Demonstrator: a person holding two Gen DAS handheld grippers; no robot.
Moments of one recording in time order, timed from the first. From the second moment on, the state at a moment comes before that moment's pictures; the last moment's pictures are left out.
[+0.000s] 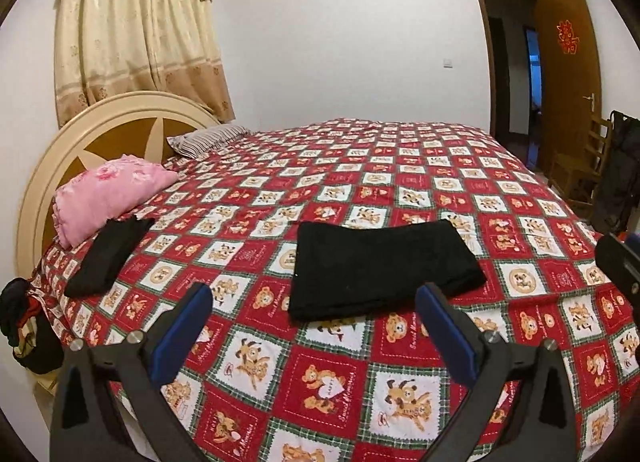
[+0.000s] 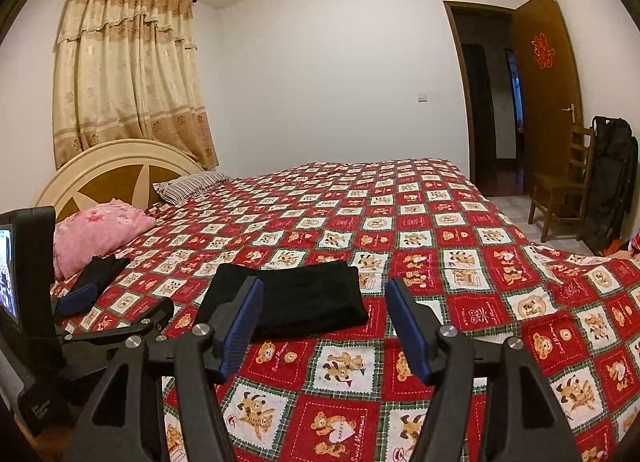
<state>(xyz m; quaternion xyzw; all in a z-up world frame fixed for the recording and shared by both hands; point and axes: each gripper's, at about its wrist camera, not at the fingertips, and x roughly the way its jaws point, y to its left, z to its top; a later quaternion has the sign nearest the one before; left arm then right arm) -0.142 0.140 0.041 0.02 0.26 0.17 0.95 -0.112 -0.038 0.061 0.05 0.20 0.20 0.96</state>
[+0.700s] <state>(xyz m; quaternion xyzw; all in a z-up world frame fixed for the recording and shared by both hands) -0.140 0.135 0.037 0.02 0.27 0.16 0.95 -0.110 -0.034 0.056 0.04 0.21 0.19 0.96</state>
